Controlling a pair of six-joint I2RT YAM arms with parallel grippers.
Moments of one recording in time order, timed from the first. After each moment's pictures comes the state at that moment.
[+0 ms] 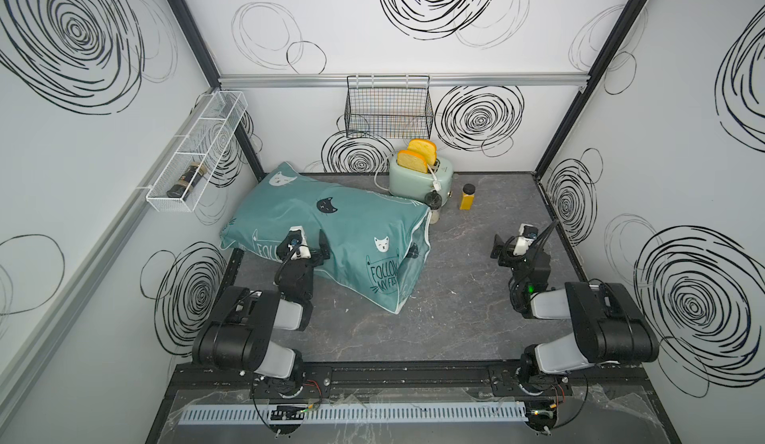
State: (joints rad) left arm -0.09 1.49 0.17 1.30 -0.24 -0.02; right arm 0.00 1.48 0.24 1.01 0.10 0.09
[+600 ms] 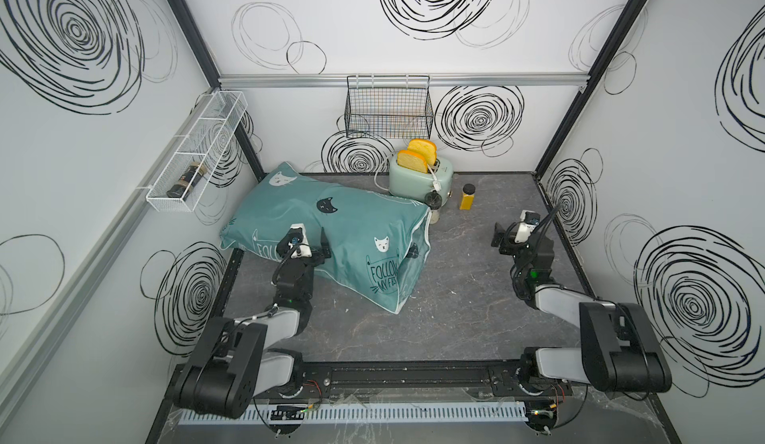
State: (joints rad) left arm -0.13 1.22 0.22 1.02 -0.25 -0.02; right arm 0.01 1.29 0.41 0.67 0.09 0.11
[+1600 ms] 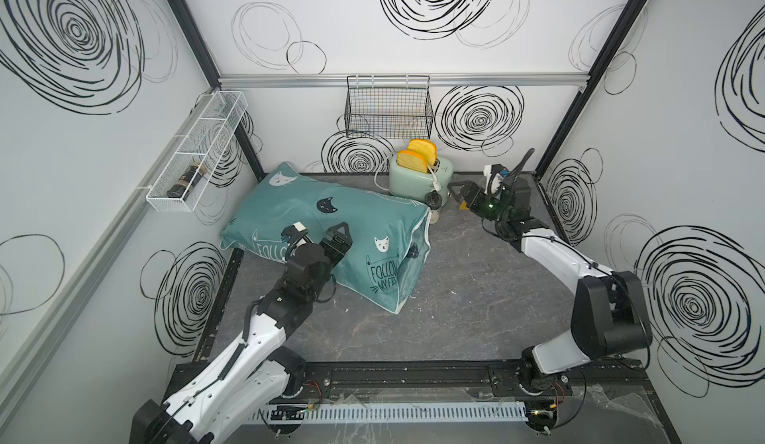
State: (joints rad) left arm -0.47 0.81 0.56 -0.09 -0.28 -1.16; right arm 0.22 1.56 1.05 0.18 -0.46 0.76
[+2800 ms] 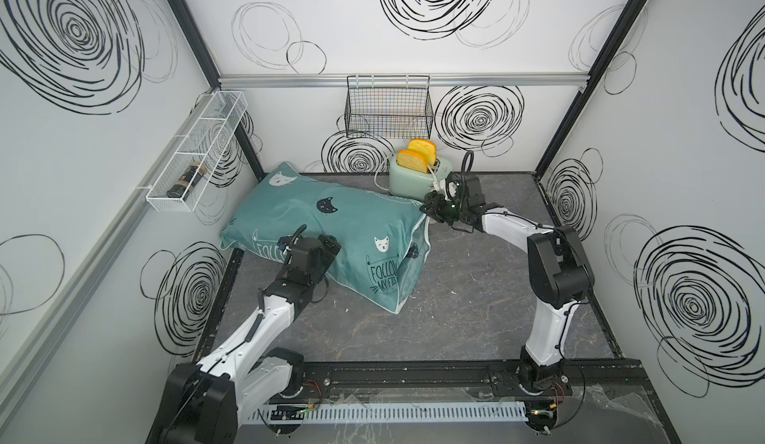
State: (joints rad) left arm -0.21 1.06 0.52 -0.10 -0.13 -1.18; right arm 0.34 1.93 1.33 -0.06 -0.55 0.78
